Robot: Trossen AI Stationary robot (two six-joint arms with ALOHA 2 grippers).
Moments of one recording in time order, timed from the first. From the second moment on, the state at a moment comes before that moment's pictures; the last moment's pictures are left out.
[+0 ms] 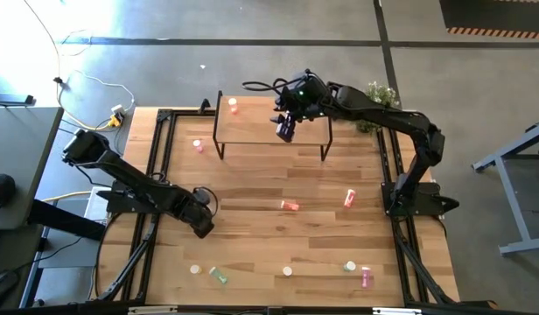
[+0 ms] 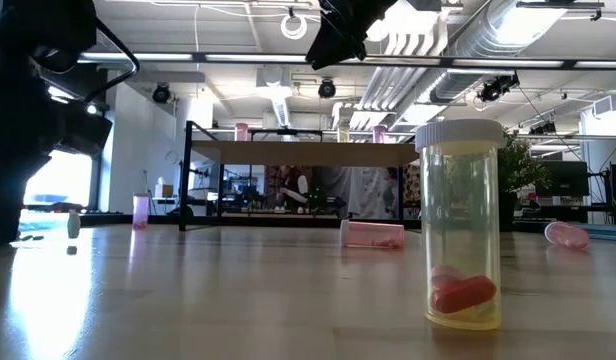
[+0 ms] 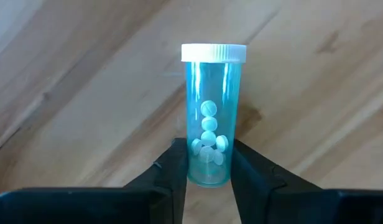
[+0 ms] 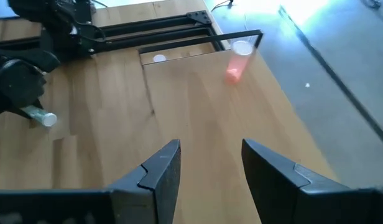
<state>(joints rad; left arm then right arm) -0.34 1.30 0.53 -0.65 -0.07 -1.25 -0.35 1.73 1.79 -0.71 -0.02 -0.08</state>
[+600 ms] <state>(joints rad) -0.25 1.09 0.53 -0.12 -0.37 -0.94 -0.25 1.73 1.95 -0.89 -0.24 -0.02</state>
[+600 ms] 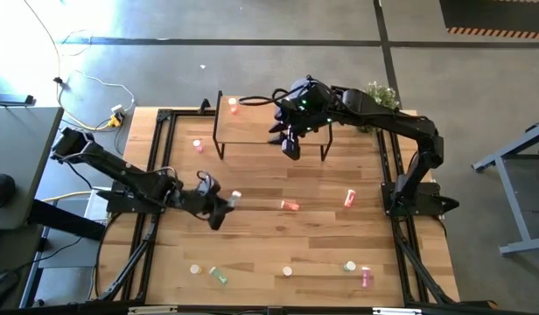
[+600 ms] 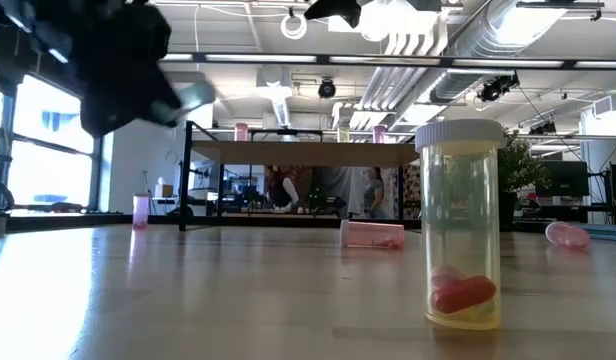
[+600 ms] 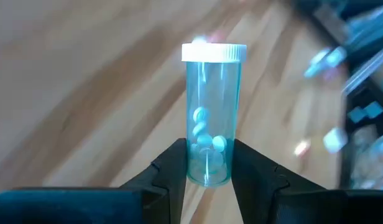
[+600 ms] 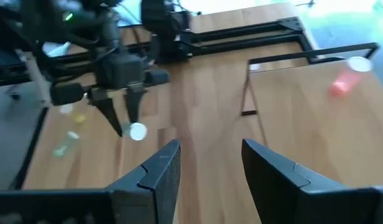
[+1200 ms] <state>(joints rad) 0.10 1.08 0.53 0.37 -0.23 -0.42 -0.28 1.74 1.95 -0.79 -0.39 -0.09</state>
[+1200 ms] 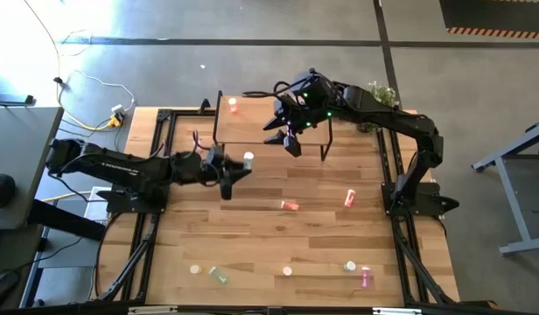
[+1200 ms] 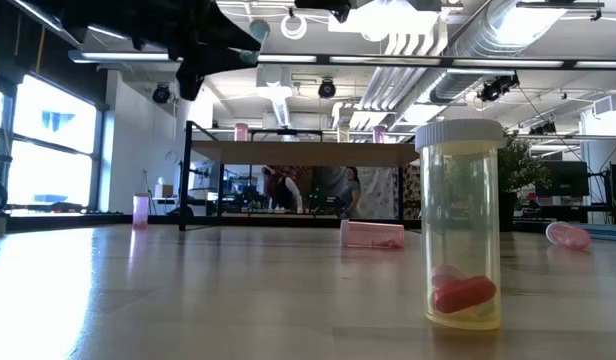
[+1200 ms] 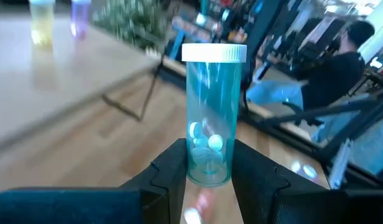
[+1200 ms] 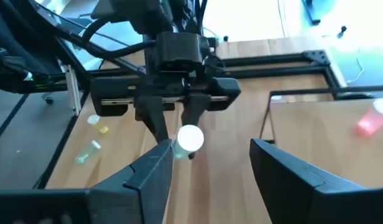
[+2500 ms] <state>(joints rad) 0.35 1.08 0.53 0.47 -0.13 -0.26 -0.32 1.93 1.95 -0.53 -0.41 -0.05</state>
